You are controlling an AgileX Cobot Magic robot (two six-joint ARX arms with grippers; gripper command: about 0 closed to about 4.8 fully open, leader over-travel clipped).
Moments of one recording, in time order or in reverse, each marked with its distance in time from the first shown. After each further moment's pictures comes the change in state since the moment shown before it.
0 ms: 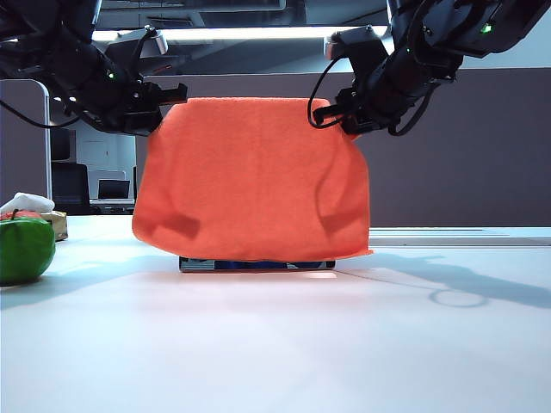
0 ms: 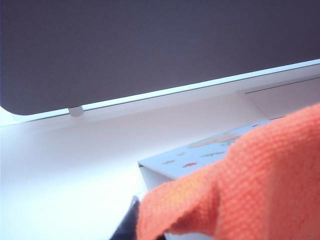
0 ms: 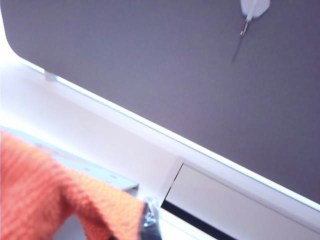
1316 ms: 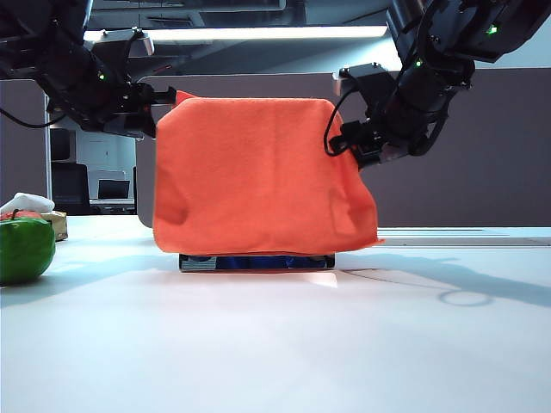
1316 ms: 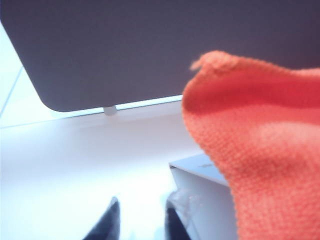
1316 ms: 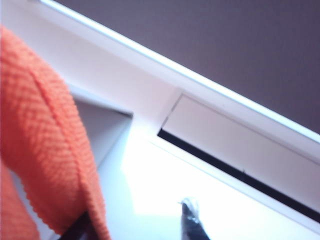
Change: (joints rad) left arm 0.014 0.000 -0.002 0.022 -0.061 -0.001; right arm -0.014 0.001 0.003 -0.219 0.024 0.006
